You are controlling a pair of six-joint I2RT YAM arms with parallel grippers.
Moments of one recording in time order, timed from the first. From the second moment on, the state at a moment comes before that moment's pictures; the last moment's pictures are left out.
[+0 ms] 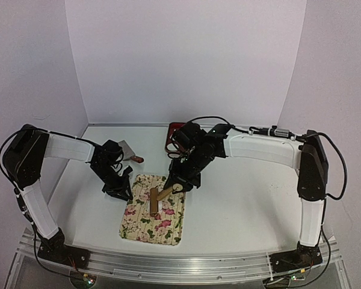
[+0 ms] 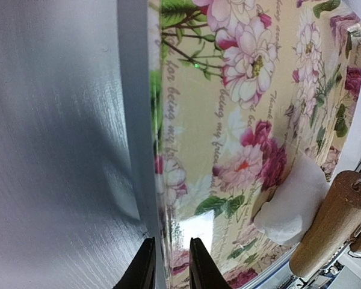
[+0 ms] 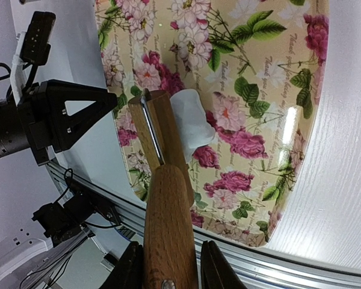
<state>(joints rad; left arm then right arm) -0.47 1.77 1.01 -0.64 0.48 -0.37 0.95 2.02 1.72 -0.81 -0.39 1.13</state>
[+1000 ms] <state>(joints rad) -0.47 1.81 1.01 -0.63 0.49 -0.37 0.96 2.09 1.83 -0.94 -0.34 1.08</state>
